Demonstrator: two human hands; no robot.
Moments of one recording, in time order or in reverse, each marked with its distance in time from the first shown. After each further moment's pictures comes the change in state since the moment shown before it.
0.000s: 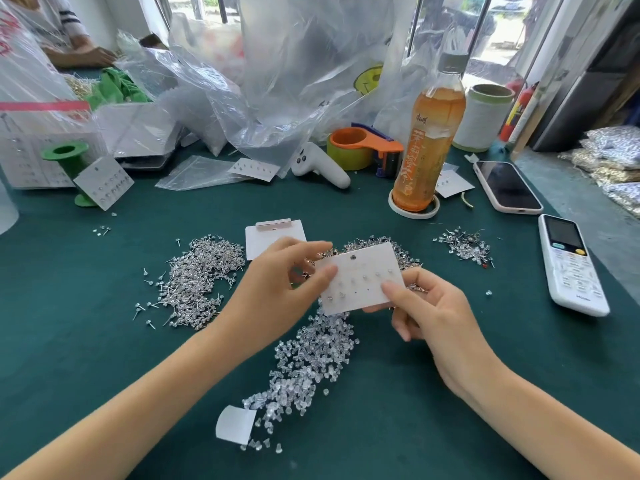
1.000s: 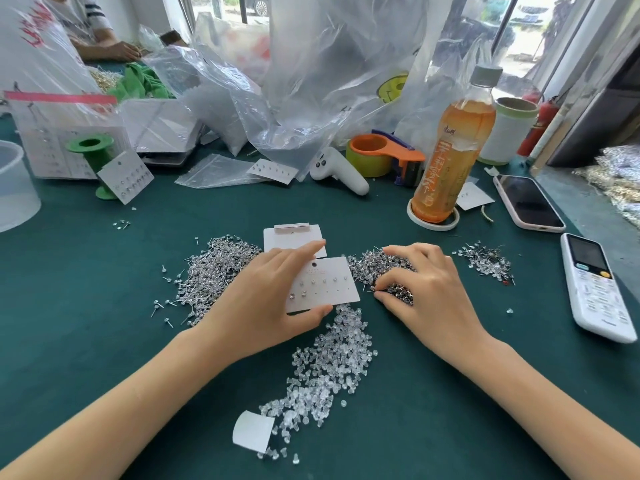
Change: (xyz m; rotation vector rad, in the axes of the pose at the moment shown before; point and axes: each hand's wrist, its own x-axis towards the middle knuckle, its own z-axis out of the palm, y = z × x) left_hand -0.007 -0.032 -0.024 0.541 -0.003 0.269; right_hand 0.048 0.015 -0.002 -1.202 -0.032 -0.562
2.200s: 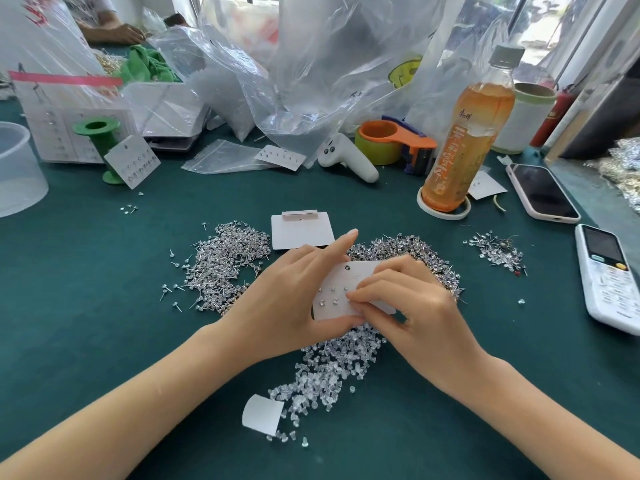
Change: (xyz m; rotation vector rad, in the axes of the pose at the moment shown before) left_hand -0.002 0.021 0.001 -0.115 0.003 0.145; right_hand -0.015 -0.041 0.000 0.304 0.199 -0.340
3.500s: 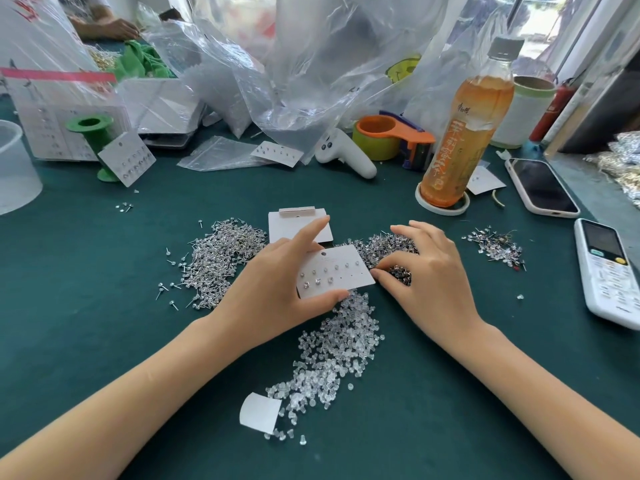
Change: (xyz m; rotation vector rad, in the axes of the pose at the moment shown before) left_hand -0.003 -0.019 0.005 -0.054 0.006 -0.285; right_hand 0.006 0.039 0.001 -0.304 -0.145 0.418
